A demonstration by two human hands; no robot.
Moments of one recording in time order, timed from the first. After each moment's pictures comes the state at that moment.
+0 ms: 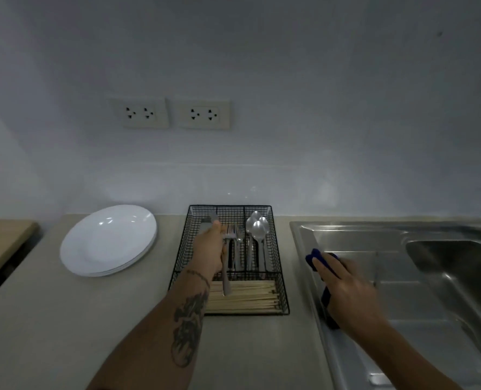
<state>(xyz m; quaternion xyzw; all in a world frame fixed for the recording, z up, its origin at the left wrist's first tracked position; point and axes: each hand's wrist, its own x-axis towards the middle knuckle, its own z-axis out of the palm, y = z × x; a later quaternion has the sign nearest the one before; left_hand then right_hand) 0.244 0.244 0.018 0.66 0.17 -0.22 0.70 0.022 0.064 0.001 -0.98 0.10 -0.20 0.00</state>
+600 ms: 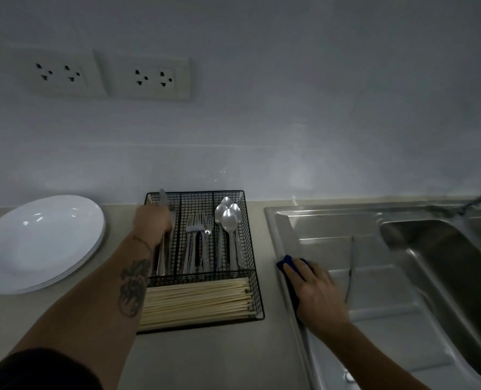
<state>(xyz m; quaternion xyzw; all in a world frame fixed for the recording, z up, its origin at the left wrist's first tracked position) 0.357 0.245 -0.037 0.88 0.02 -0.16 0.45 0.038 0.049 -0.046 -0.99 0.17 -0.01 -0.01</state>
